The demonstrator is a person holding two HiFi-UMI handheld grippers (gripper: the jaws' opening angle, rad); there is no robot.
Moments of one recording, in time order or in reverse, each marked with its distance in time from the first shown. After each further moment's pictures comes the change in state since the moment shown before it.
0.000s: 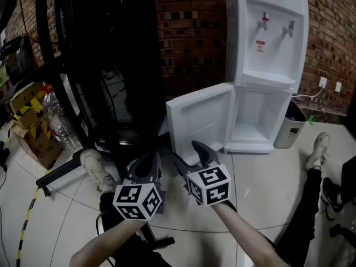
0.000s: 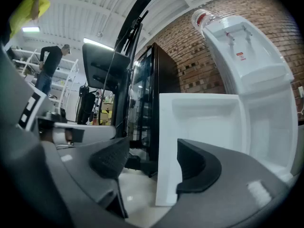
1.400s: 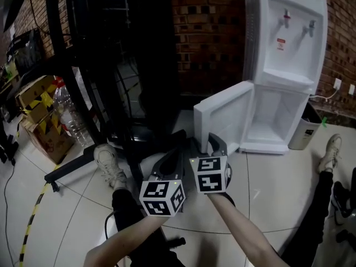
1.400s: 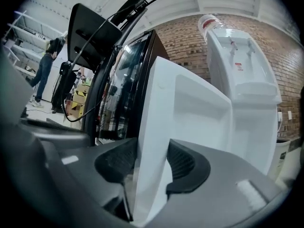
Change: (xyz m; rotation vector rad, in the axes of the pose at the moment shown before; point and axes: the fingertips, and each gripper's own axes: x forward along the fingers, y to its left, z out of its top) left arm 0.029 -0.004 -0.034 -0.004 0.076 -0.008; right arm 0.044 -0.038 -0.008 -0.123 0.082 -0.295
